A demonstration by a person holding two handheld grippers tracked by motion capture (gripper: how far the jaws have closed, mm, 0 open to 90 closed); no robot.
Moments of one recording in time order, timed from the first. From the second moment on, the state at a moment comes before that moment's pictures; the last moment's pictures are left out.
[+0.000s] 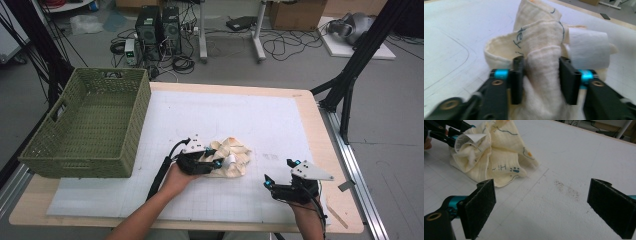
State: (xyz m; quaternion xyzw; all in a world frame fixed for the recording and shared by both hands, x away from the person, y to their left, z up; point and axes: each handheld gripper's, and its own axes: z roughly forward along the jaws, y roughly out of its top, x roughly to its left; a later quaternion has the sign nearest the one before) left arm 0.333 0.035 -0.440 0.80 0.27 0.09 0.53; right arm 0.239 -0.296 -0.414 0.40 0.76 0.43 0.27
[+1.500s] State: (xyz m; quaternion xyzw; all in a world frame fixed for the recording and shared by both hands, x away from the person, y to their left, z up) left arm 0.306 0.159 -0.415 0.73 0.34 0.17 0.56; right arm 0.246 -0.295 -0.415 0.42 0.75 0.43 0.28
